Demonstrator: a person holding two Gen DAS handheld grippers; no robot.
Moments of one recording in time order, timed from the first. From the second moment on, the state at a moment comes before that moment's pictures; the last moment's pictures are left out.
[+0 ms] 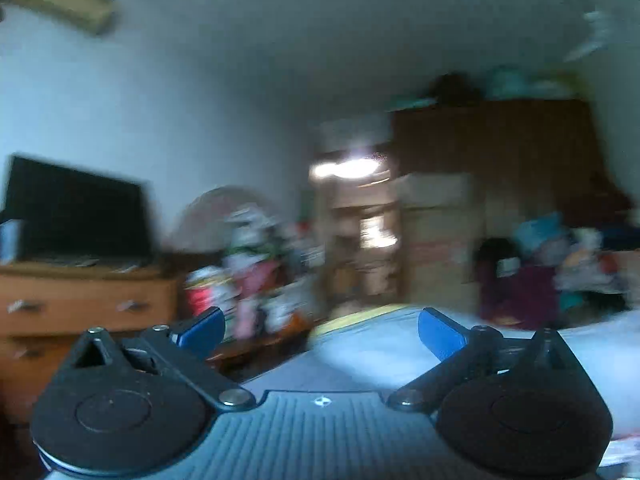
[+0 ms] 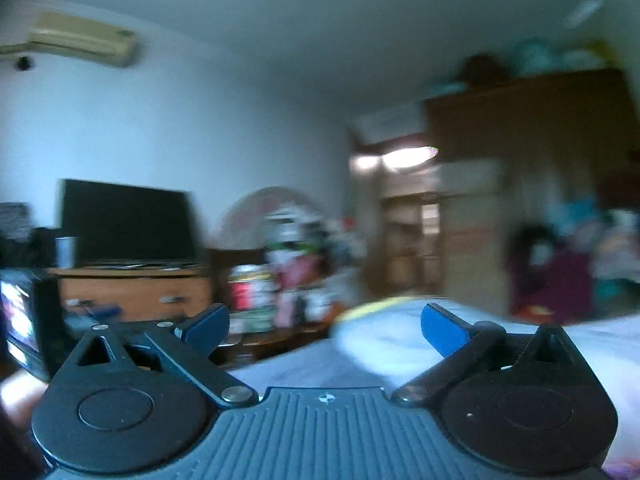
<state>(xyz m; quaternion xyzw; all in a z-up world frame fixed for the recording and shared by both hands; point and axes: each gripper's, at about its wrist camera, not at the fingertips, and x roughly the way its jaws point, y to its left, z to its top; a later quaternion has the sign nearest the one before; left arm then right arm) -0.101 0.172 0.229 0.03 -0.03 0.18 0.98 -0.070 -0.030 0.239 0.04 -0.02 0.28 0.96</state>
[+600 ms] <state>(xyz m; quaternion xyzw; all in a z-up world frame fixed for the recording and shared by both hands) -0.024 -0.025 0.105 0.03 0.22 -0.12 0.97 -0.018 -0.201 0.013 0.03 0.31 0.04 0.95</state>
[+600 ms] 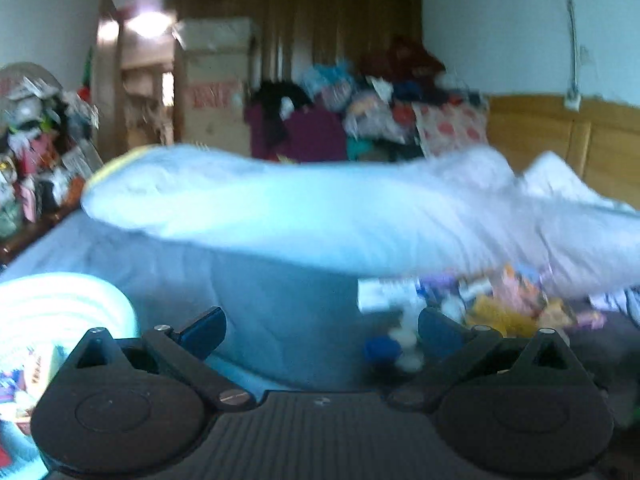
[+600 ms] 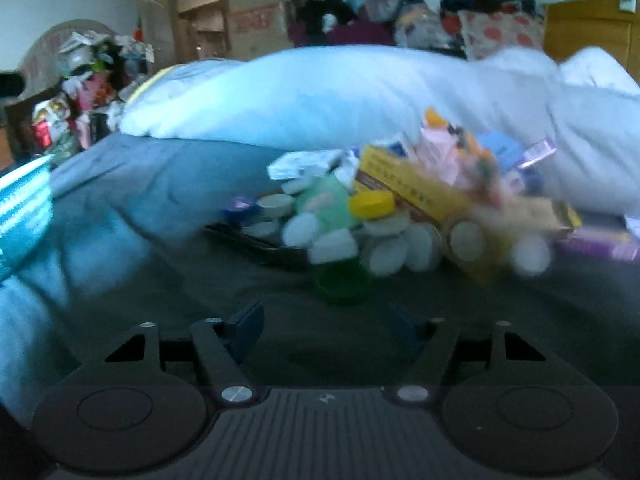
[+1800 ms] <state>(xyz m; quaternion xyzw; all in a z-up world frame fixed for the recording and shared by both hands) 0.130 -0.113 -0.076 0.11 0.34 -0.34 0.87 -0.004 -0.277 -0.019 0.20 0.30 0.06 0.93</state>
